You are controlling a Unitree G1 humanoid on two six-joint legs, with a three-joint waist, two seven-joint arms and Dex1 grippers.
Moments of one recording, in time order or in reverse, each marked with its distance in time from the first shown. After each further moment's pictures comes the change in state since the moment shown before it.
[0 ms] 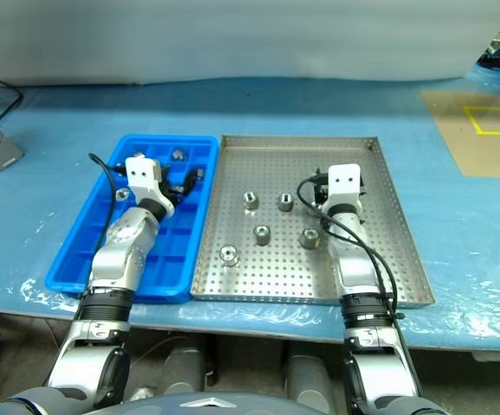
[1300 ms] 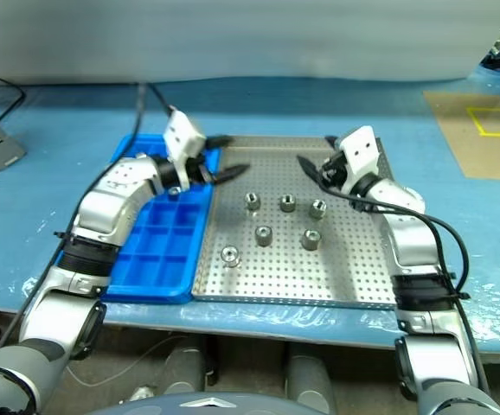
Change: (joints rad) left arm -0.293 0.250 -0.353 -0.047 -0.043 0.080 -0.729; right arm -0.025 -0.384 0.043 -0.275 0.359 0.233 0.772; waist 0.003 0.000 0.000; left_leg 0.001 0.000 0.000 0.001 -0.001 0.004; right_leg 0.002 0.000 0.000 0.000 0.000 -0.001
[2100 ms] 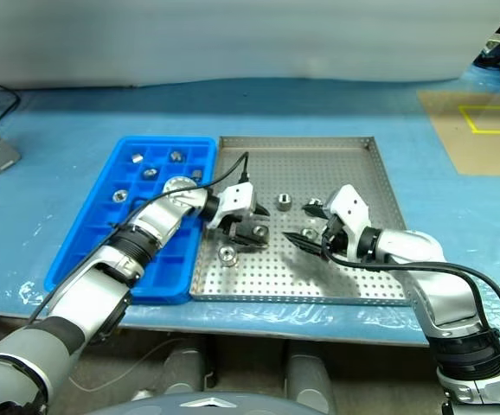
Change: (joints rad) left arm -0.147 -0.131 -0.211 0.572 0.279 -0.363 -0.302; right arm 0.273 -0.136 0.028 -0.302 0.084 0.190 0.118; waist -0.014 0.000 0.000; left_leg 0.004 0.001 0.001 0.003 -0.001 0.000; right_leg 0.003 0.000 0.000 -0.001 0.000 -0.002
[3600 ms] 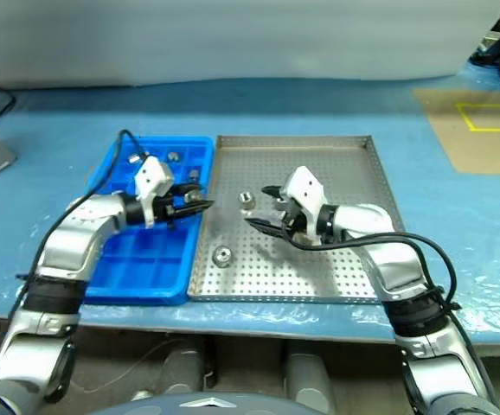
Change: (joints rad) left arm 0.449 0.240 0.462 -0.735 -0.223 0.489 0.305; right arm -0.299 0.178 0.194 0.172 -0.072 -0.095 0.057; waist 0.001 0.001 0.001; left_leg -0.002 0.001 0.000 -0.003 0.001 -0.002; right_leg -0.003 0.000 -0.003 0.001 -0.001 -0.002
